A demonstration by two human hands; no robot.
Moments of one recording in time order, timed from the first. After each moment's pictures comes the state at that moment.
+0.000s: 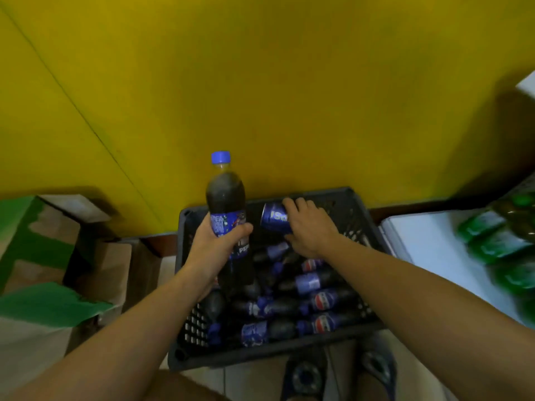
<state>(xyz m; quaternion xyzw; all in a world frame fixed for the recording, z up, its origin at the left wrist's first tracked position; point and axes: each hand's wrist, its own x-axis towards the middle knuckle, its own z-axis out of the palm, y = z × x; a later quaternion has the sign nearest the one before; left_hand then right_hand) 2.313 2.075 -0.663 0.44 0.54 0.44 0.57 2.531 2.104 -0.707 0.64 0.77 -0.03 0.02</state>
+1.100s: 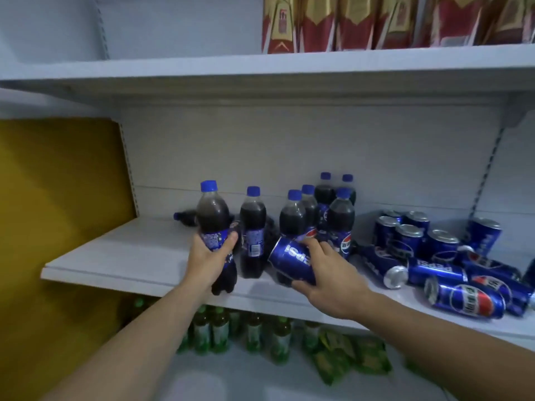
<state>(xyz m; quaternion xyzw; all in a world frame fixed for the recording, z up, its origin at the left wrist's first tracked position) 2.769 1.747 -0.377 0.70 0.10 0.25 0.67 2.755 1.498 -0.365 0.95 0.22 0.15 -0.18</state>
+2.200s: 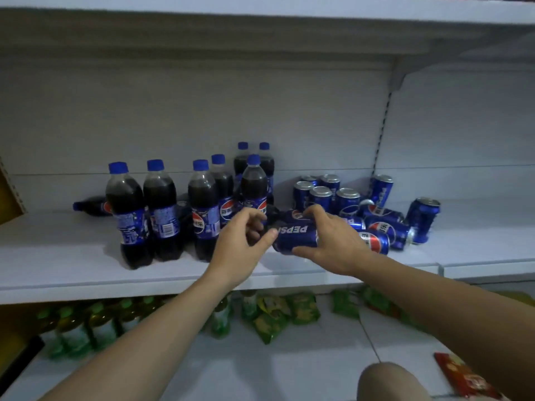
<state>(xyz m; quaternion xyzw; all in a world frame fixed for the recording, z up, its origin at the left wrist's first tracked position) 2.759 1.559 -0.393 0.81 -0.21 0.18 0.52 2.749 1.344 -0.377 0.97 0.08 0.15 -0.16</state>
